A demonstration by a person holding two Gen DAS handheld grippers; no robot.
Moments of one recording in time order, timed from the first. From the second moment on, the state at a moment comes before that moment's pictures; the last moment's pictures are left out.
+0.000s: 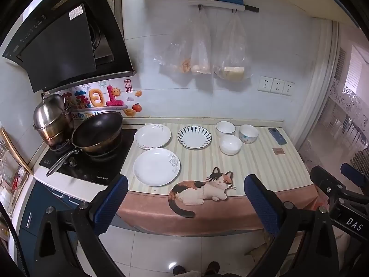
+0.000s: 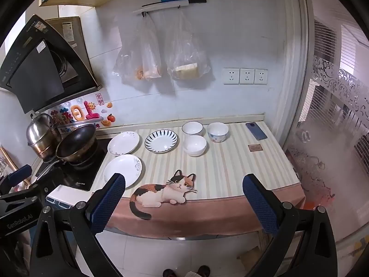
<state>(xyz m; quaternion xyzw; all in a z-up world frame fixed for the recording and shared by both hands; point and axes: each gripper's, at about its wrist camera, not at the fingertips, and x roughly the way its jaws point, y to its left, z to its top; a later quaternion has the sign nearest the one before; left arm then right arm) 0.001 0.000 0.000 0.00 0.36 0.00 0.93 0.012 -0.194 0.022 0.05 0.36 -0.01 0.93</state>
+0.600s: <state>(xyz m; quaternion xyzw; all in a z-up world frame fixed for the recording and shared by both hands) 0.001 0.009 0.005 -0.01 0.34 0.01 0.94 0.006 -0.184 0.029 0.05 0.36 0.00 0.93</state>
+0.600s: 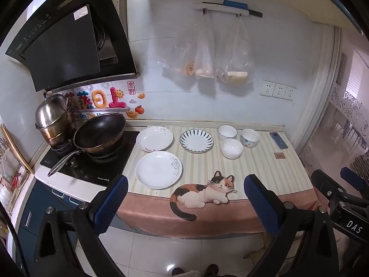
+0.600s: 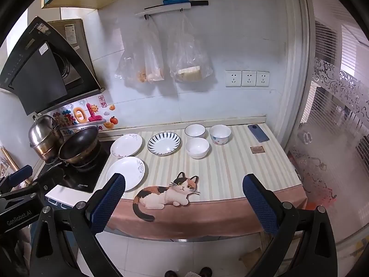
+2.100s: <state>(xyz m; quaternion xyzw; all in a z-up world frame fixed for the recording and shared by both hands) 0.000 0.018 0.001 -0.01 0.35 0.01 0.94 0.013 -0.171 0.018 0.06 0.36 0.00 0.93</state>
